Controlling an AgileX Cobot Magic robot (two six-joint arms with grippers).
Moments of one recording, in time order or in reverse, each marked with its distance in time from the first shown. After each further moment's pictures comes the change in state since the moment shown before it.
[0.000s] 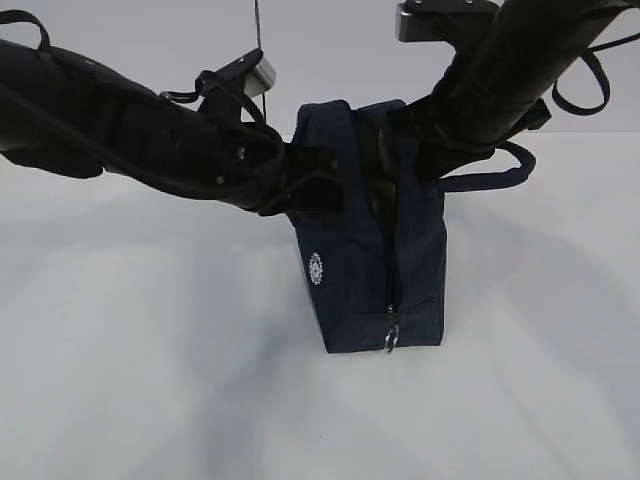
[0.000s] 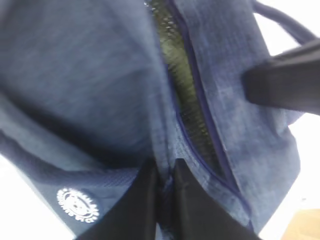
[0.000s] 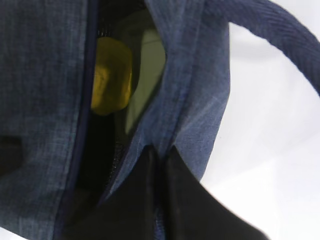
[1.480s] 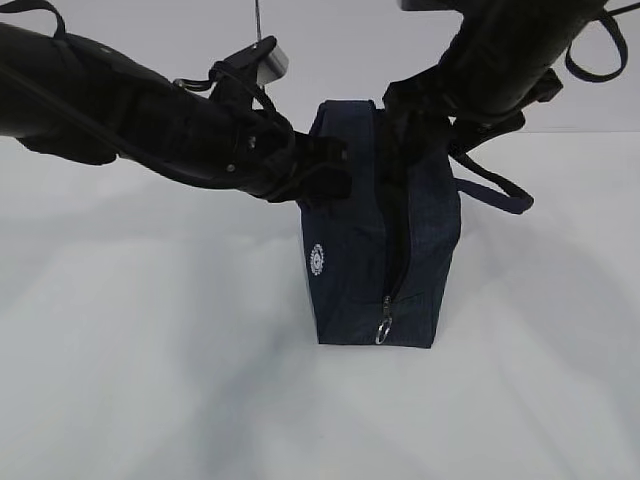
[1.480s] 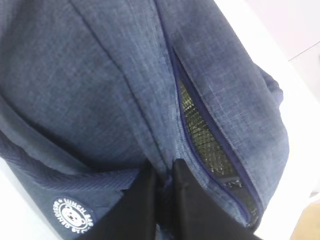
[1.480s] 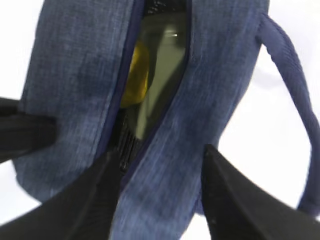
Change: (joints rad) left arm -0.007 0.023 -0.061 0.038 -0.011 0.002; right arm 0.000 -0.015 -0.073 0.004 0.106 -0.027
